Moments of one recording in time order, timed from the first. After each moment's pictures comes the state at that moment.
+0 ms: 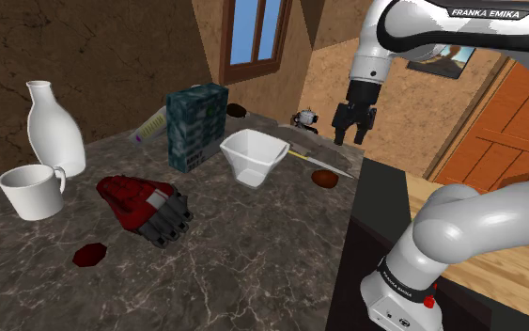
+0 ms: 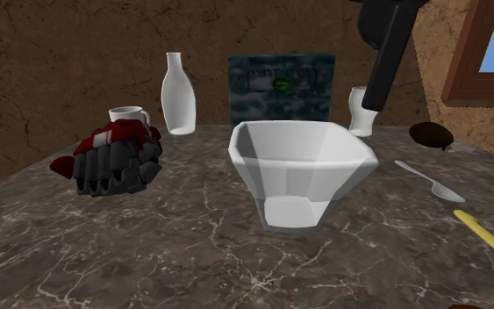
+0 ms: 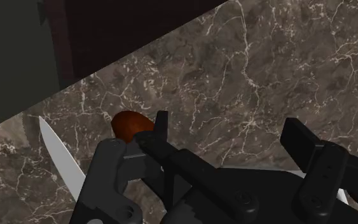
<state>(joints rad) 0.00 -0.76 -0.07 -2.43 0.09 1.51 0.12</state>
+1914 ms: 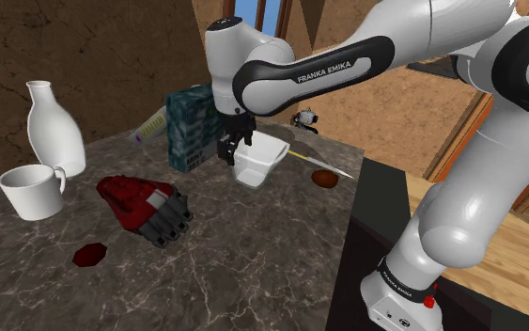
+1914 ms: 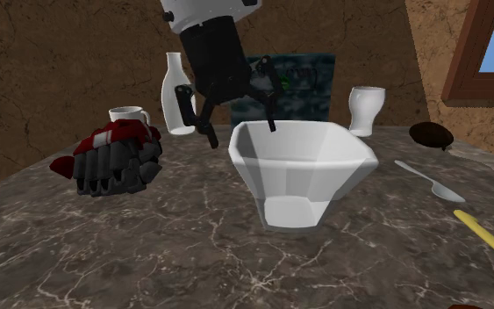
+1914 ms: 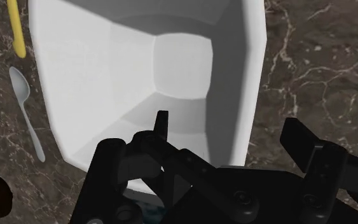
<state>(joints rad) 0.18 0.00 0.34 -2.02 -0.32 1.91 0.32</state>
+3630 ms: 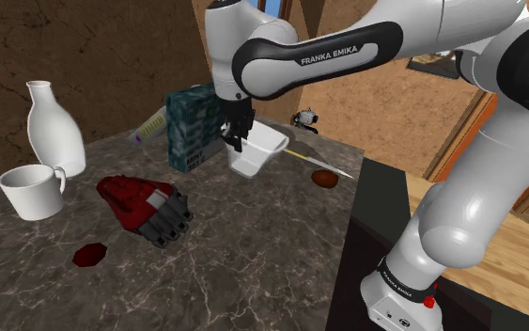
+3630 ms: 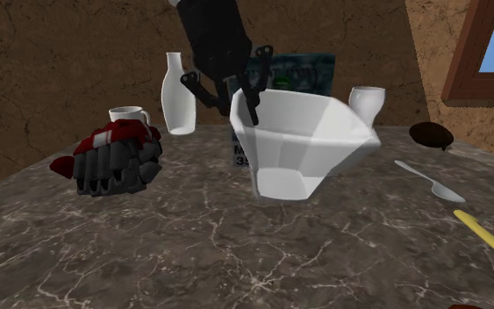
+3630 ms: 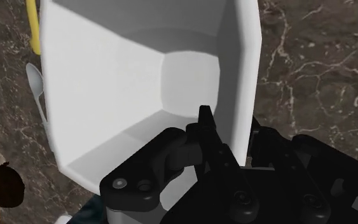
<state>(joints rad) 0.18 -0.01 0.34 -1.95 -0.31 1.83 0.29</state>
